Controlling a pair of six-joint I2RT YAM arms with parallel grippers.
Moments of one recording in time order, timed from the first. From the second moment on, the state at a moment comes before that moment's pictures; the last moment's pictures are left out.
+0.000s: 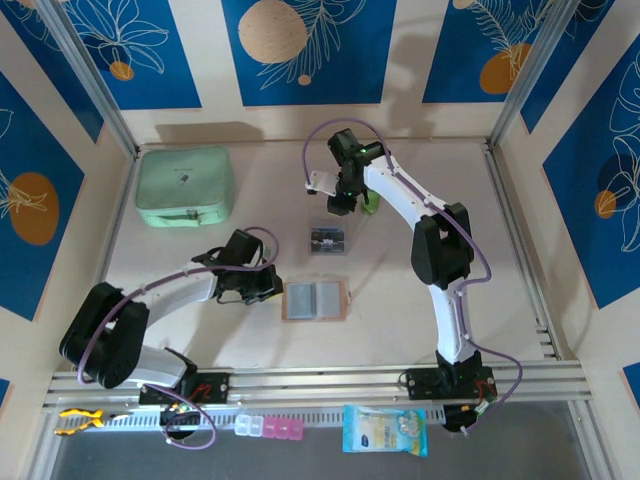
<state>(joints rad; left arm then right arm) -0.54 1.40 0.68 -0.36 0.42 -0.80 0.49 2.16 1.99 -1.07 -0.14 -0.86</state>
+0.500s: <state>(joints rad) -0.53 1.40 0.68 -0.36 0.42 -0.79 0.52 2.16 1.86 -1.03 -0.17 -0.86</state>
